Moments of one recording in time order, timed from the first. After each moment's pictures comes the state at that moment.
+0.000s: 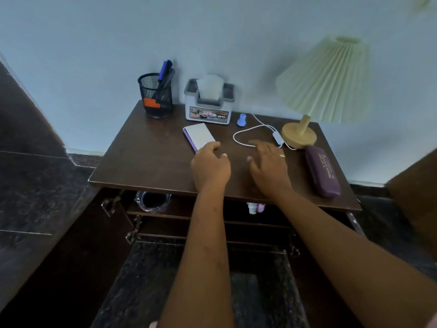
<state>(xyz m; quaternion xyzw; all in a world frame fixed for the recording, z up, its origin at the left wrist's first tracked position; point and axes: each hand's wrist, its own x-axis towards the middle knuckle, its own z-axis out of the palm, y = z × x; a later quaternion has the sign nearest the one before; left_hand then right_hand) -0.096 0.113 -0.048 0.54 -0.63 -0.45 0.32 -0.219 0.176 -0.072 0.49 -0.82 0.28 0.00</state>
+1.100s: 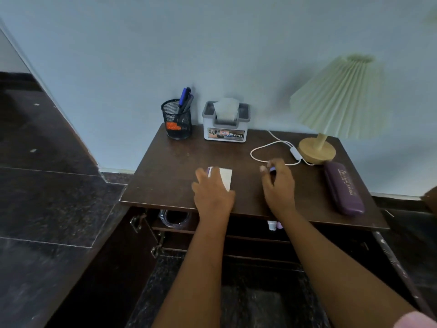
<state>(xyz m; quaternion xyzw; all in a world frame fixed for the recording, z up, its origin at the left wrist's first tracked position) -0.060 0.113 -0.049 0.57 -0.77 -0.23 0.18 -0.209 0.159 -0.091 0.43 -0.75 0.50 0.00</state>
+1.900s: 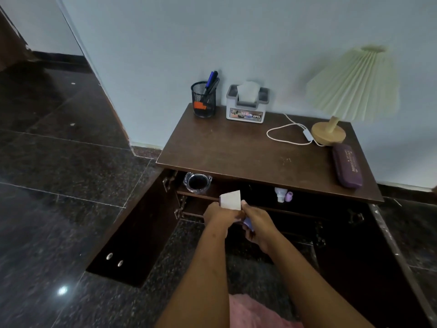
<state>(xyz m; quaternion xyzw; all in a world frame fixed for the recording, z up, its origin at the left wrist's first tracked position) 0.008 0.193 -0.098 0.67 -0.42 -0.60 0.14 -0.077 0.251 -0.115 0.10 -0.69 0.44 -0.56</state>
